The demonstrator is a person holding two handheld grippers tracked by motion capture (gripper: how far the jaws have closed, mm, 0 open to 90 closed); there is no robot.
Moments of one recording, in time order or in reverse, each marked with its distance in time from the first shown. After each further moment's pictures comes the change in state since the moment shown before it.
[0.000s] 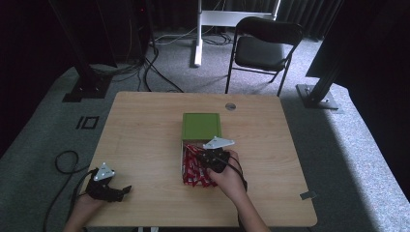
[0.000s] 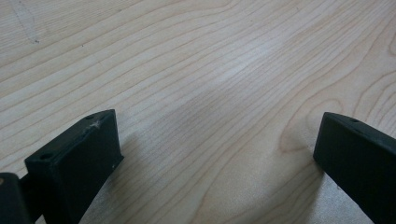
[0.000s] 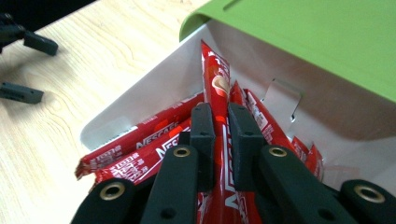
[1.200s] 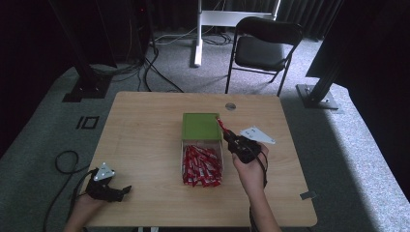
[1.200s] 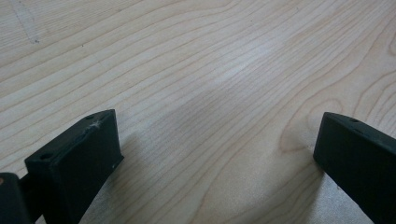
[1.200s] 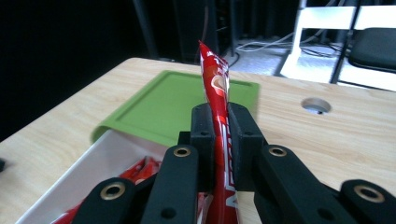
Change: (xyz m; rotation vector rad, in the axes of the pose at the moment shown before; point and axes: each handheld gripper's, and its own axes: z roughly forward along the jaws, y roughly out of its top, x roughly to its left) left arm 0.000 0.000 0.000 0.000 -0.001 -0.001; right arm -0.052 0.001 -0.060 -0.334 -0.214 0.217
